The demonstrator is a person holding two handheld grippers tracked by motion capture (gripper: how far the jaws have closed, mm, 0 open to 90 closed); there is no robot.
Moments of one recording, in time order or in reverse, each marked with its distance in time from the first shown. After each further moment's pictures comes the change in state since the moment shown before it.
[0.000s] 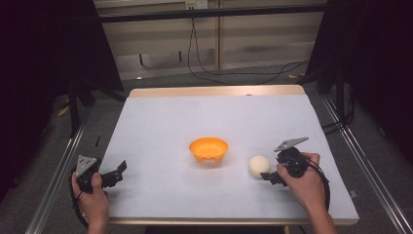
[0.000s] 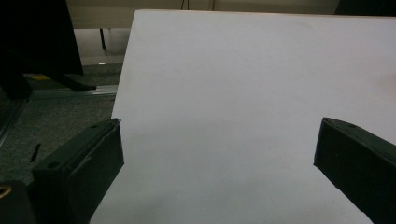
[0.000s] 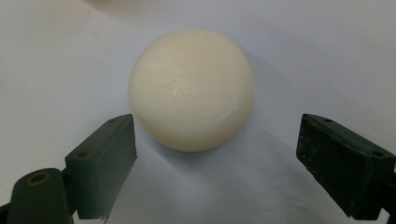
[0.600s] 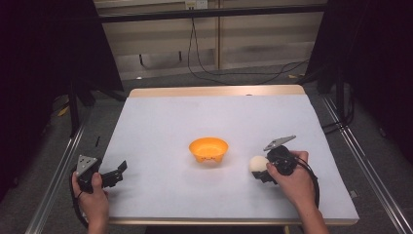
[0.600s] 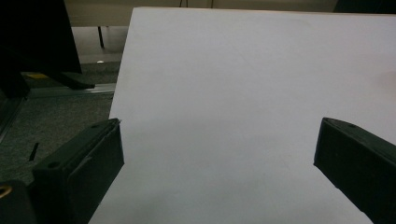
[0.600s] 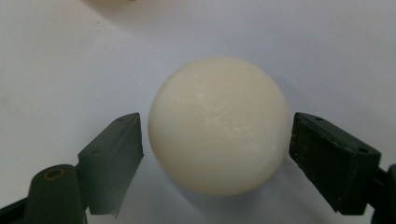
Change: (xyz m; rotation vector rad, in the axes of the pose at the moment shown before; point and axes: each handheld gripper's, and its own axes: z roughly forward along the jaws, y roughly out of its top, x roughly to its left) left arm 0.000 0.000 0.001 0.010 -0.009 0.002; right arm 0.013 0.016 0.017 0.020 0.005 -0.028
